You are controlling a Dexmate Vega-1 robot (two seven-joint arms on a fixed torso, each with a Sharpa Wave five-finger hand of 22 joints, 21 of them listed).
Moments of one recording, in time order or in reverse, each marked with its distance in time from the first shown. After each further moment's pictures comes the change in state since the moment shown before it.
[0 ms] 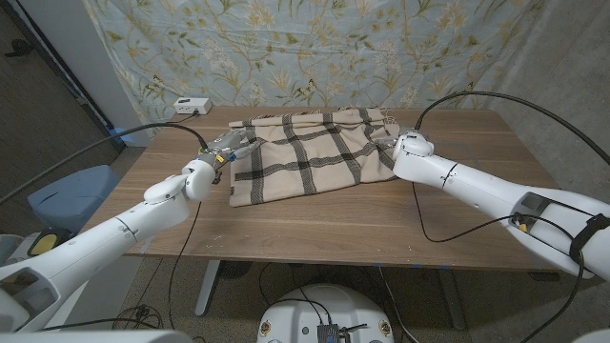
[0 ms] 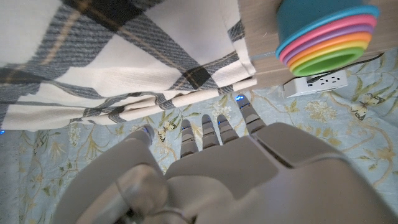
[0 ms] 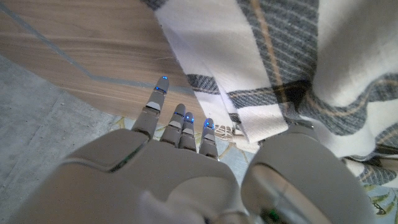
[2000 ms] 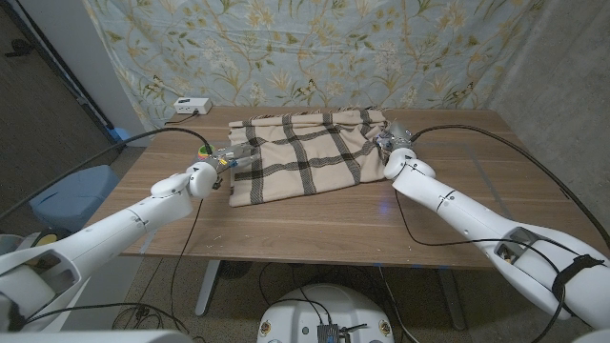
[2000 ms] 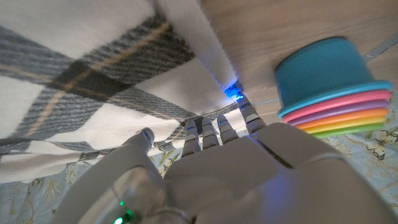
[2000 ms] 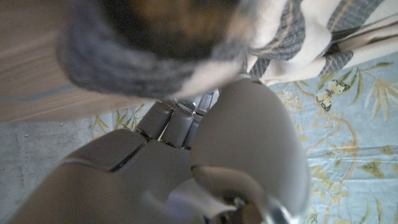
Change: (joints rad) left arm -0.121 -0.046 0.110 0.177 0.020 -0.042 -0.116; left_hand -0.069 -0.011 0.036 0.008 0.023 -0.007 0.097 0.012 0.000 -0.027 -0.045 0.005 0.000 -0.006 -0.043 0.008 -0.005 0.027 -0.038 -0.021 0.005; right arm -0.239 0.136 0.308 0.076 0.180 0.492 -0.546; right_hand 0.955 0.156 0.207 -0.223 -0.081 0.874 0.034 0.124 0.034 0.723 -0.108 0.549 0.207 0.872 -0.219 0.695 0.741 0.473 -0.286 0.499 0.167
